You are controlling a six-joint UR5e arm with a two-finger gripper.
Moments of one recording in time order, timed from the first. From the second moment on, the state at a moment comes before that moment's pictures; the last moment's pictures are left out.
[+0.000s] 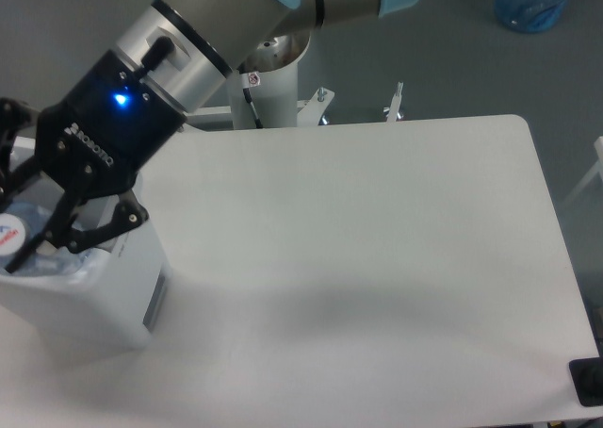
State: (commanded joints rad) arm 2.26 -1.85 -1.23 -0.82 0.55 0.20
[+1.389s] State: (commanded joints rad) arm 2.45 -1.81 -1.46 -0.82 0.63 0.44
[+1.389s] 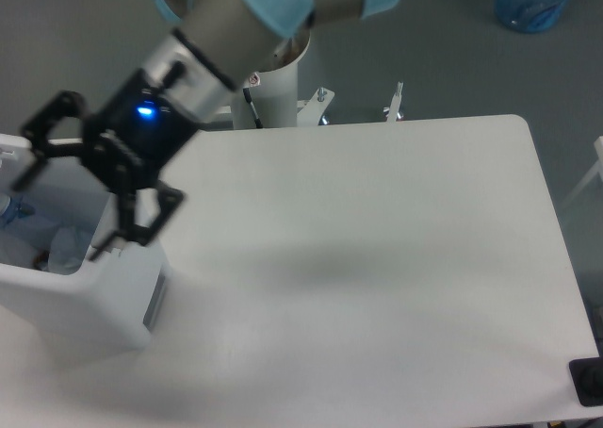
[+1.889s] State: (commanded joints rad) arm 2.60 -1.82 -1.57 -0.83 1.11 0.76
